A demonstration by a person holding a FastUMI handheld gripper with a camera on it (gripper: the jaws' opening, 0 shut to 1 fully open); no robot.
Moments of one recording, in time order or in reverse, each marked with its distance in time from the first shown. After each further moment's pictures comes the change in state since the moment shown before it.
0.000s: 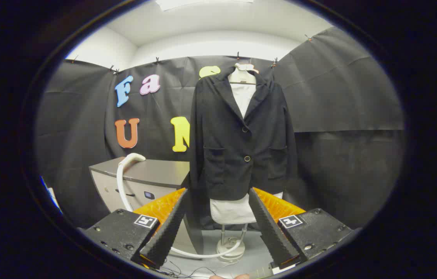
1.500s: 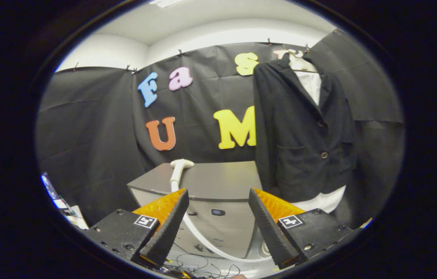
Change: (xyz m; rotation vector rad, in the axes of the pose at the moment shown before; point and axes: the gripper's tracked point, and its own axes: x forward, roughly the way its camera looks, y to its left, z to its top) arm 0.076 0.224 0.029 0.052 0.128 0.259
